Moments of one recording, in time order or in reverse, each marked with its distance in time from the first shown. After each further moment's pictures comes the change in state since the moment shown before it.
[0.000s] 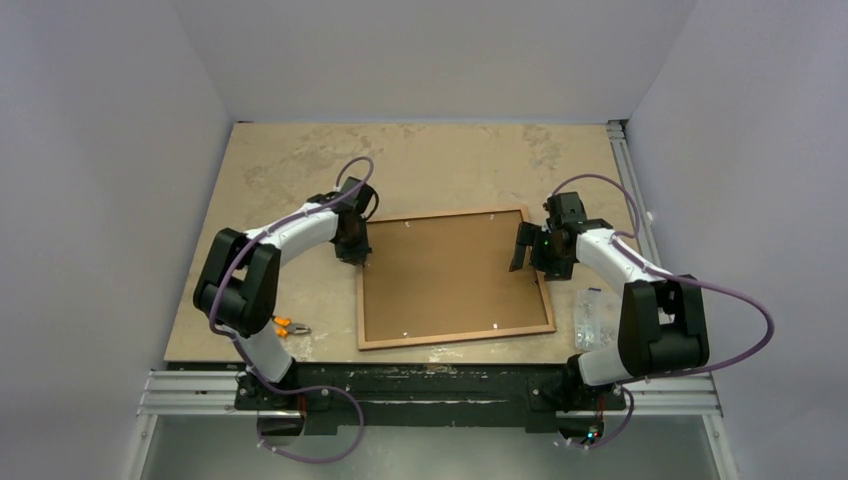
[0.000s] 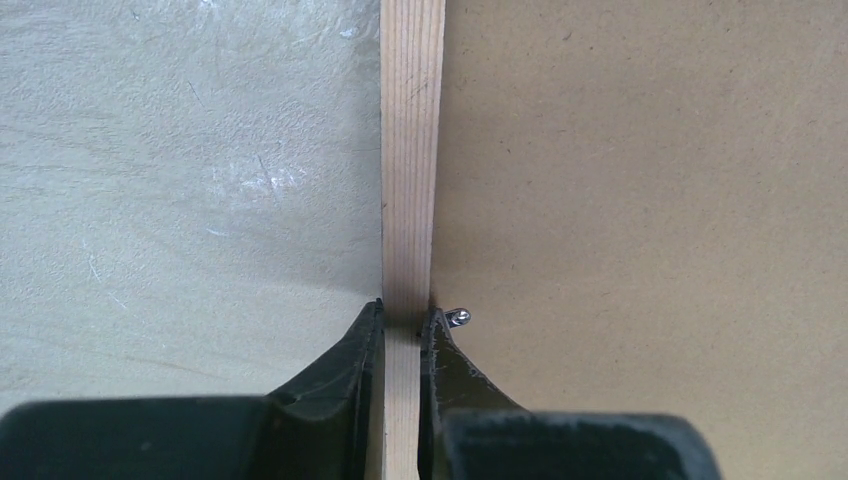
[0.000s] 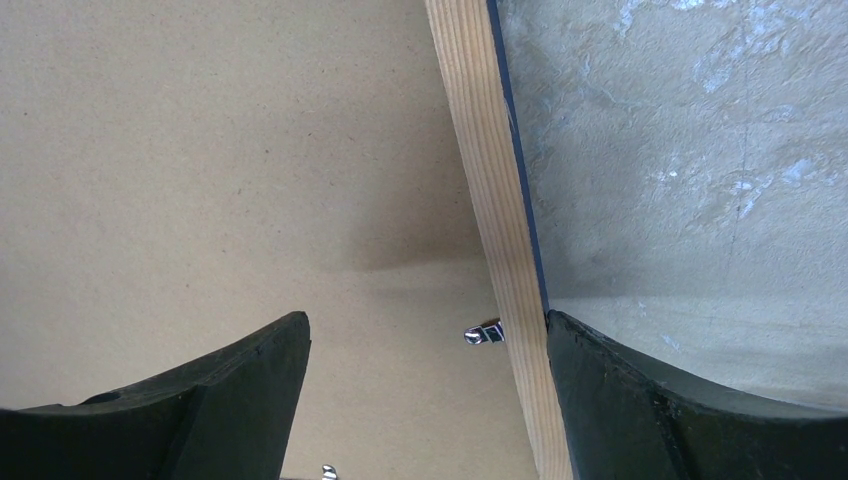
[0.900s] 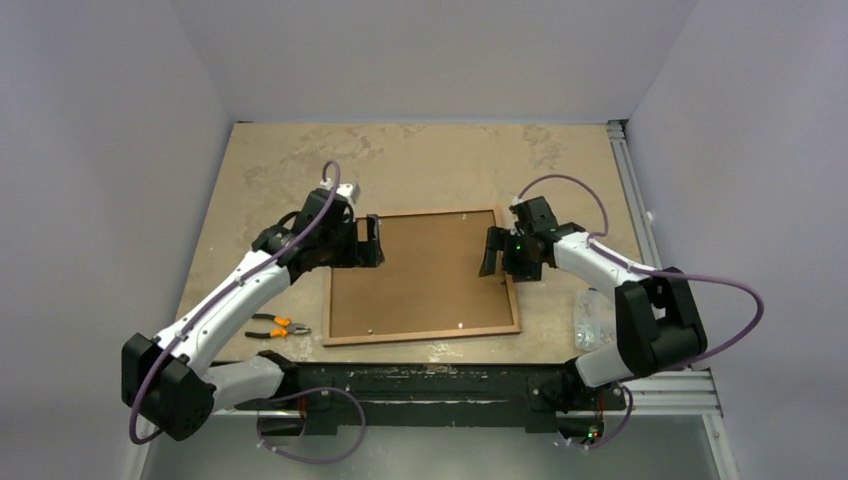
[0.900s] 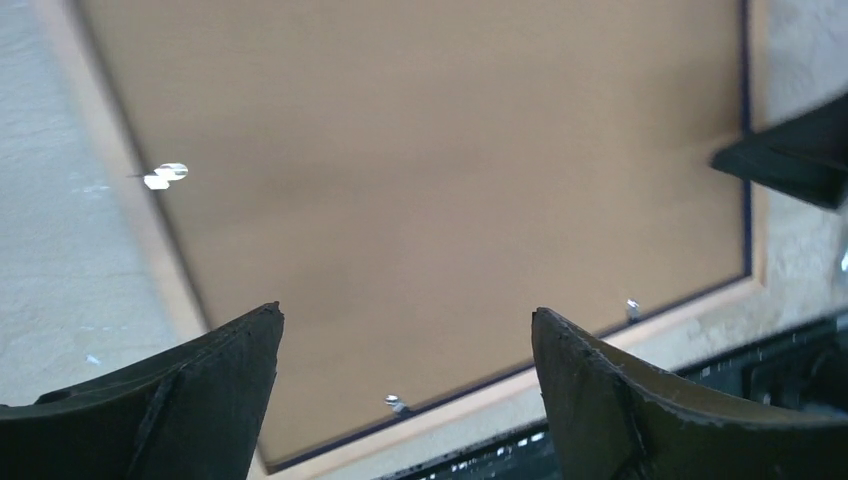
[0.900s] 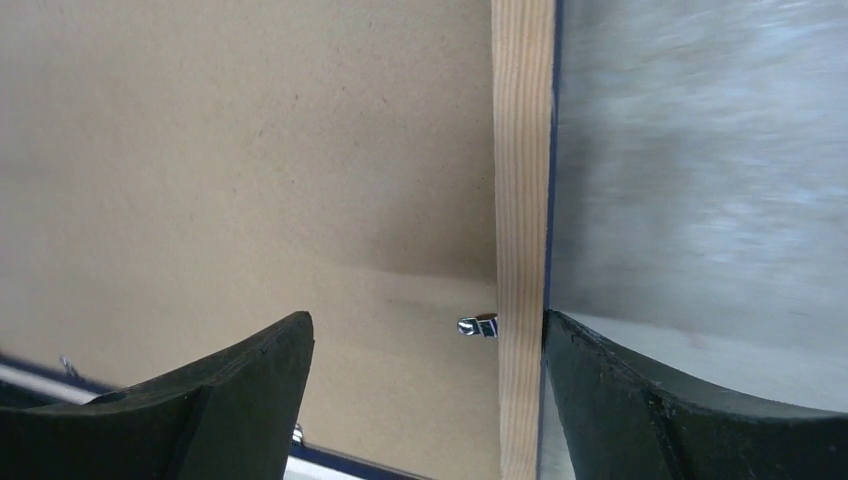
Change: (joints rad) left arm -0.060 -0.550 -0.137 -0.031 0.120 0.074; right arm 0.179 0.007 -0.010 0.083 -0.047 0.077
